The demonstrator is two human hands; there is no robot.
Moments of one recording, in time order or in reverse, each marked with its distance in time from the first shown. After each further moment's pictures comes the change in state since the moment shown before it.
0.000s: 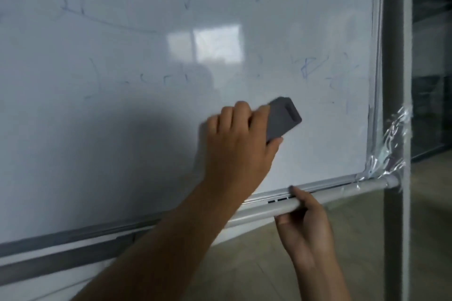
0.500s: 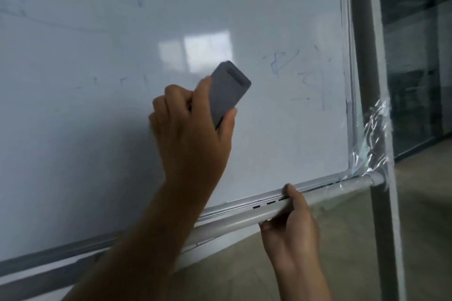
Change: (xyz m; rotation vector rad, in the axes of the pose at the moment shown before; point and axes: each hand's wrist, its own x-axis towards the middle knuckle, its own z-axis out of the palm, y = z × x) left_hand 0.011 0.002 0.006 -0.053 0.165 -0.241; right_hand 0.003 -0.009 -0.009 -0.008 0.143 -0.067
